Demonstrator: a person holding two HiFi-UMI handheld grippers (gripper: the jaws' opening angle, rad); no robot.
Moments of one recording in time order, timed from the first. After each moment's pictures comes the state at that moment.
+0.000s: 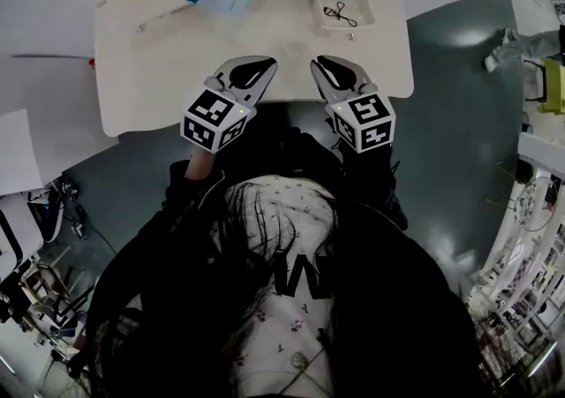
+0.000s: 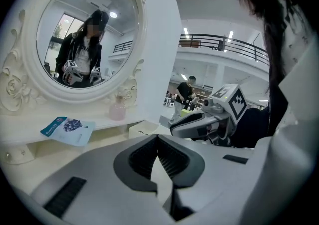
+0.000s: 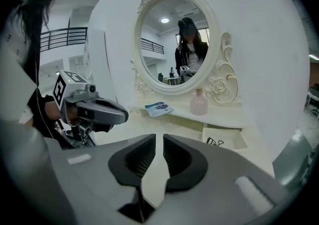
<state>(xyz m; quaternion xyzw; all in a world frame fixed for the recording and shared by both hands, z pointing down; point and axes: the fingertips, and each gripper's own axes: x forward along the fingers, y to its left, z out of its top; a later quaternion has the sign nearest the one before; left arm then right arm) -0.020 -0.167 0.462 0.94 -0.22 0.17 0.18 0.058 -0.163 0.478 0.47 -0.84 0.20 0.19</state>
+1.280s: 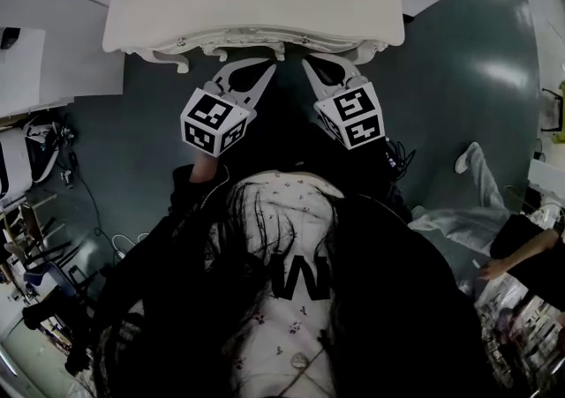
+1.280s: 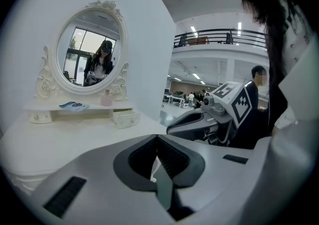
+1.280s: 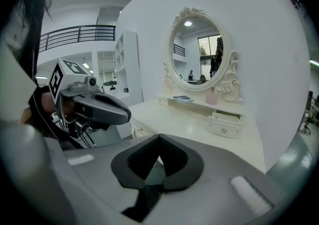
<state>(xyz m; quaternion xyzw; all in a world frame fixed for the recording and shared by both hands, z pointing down) 0.022 0.049 0.461 0.92 -0.32 0.17 0.17 0.081 0.035 0.480 0.38 -0.89 0.14 0.21</state>
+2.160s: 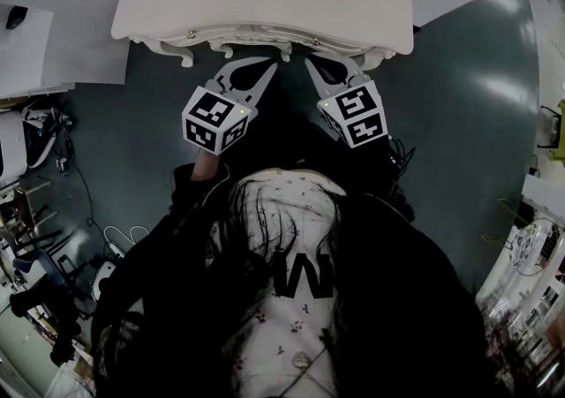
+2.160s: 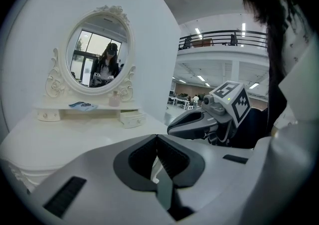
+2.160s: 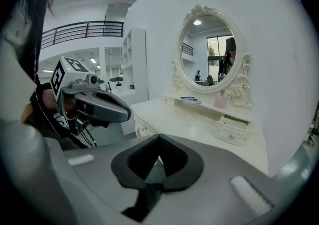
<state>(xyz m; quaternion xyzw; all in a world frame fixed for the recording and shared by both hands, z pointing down) 0.004 0.051 0.466 0.91 -0.35 0.16 0.17 0.064 0.034 0.483 0.35 -0.90 0.11 0.23</state>
